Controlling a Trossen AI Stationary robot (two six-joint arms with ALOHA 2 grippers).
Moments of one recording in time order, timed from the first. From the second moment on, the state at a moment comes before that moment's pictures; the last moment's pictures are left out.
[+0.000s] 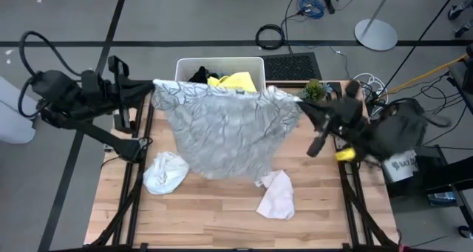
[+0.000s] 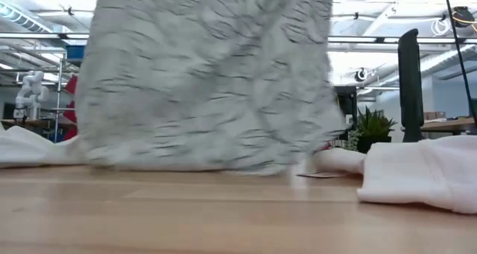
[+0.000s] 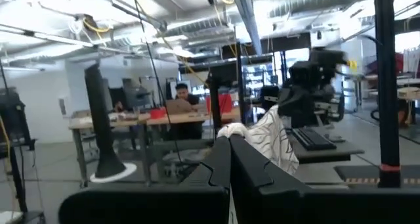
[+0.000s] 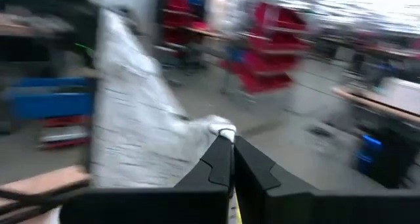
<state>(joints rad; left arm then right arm) -0.34 0.89 1.51 -0.27 -0.52 0.30 0.66 1.51 2.18 -0.93 1.30 0.15</state>
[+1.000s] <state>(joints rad) -0.51 0.91 1.45 -0.78 -0.13 0.03 0.90 1.92 2.18 -0.95 0.67 0.62</state>
